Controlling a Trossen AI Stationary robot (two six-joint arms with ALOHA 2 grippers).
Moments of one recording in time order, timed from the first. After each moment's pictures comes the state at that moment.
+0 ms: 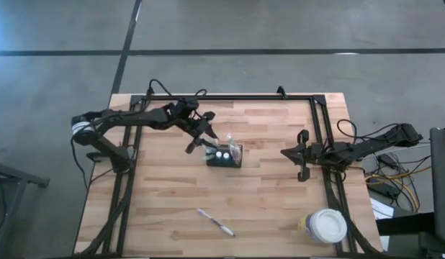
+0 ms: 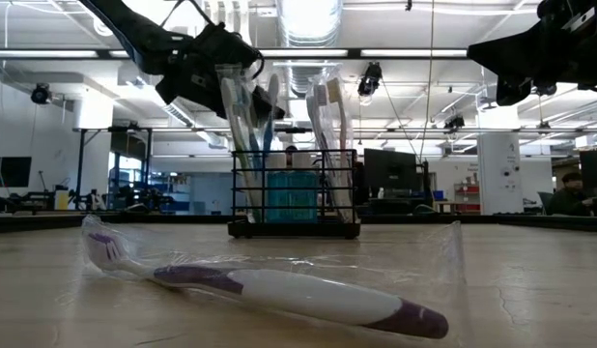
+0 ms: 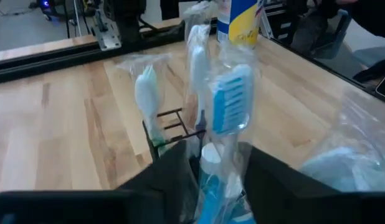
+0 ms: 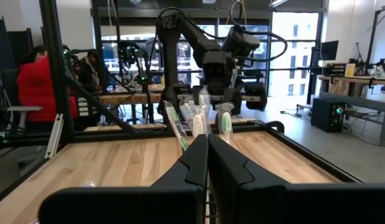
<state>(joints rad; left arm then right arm) 0.44 1.48 0.86 0.08 0.80 0.49 0.28 0.41 0.01 0.56 0.39 -0.01</state>
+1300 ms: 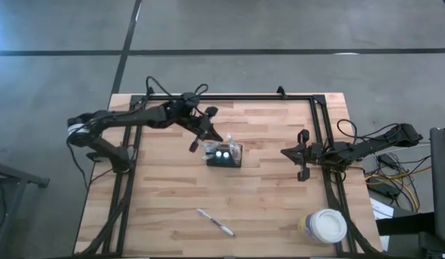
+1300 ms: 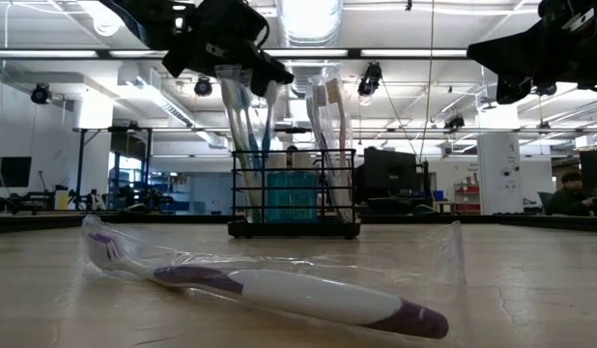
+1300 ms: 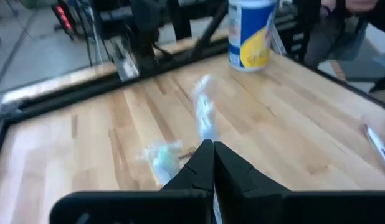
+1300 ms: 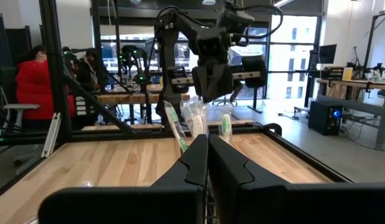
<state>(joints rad) 0.38 1.43 0.97 0.03 0.70 0.48 0.28 0.41 0.01 0.56 0.40 -0.03</state>
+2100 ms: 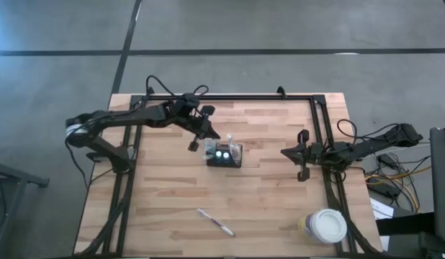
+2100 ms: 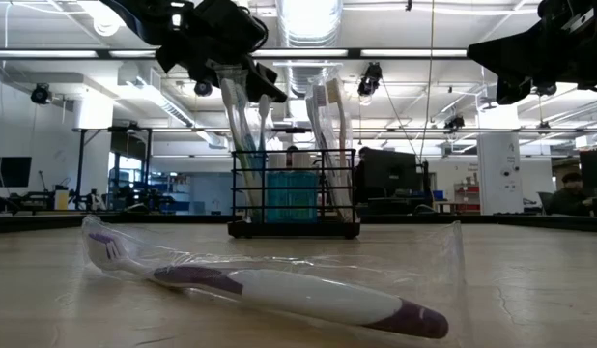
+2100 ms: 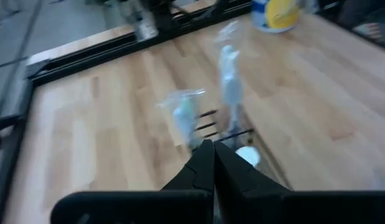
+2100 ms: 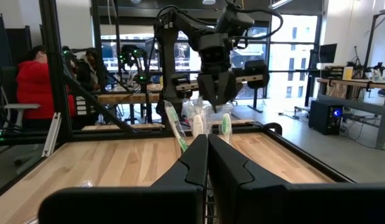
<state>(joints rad) 0.39 1.42 0.99 -0.12 0.56 0.55 0.28 0.41 0.01 0.56 0.40 -0.03</state>
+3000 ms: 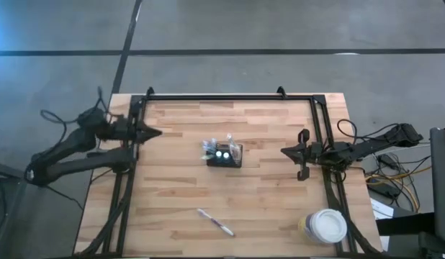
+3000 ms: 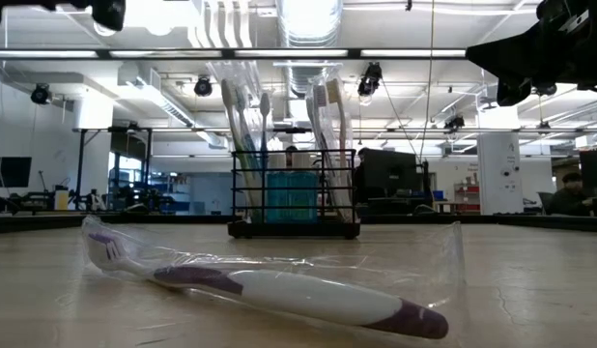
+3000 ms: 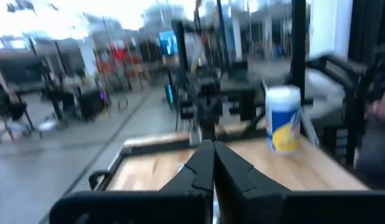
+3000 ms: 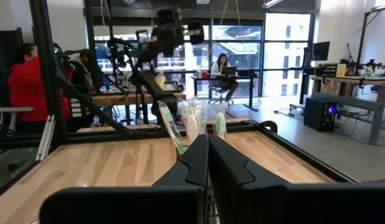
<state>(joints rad) 0.38 0.43 0.63 -0.23 0.40 0.15 0.28 0.41 0.01 0.56 0.42 -0.01</state>
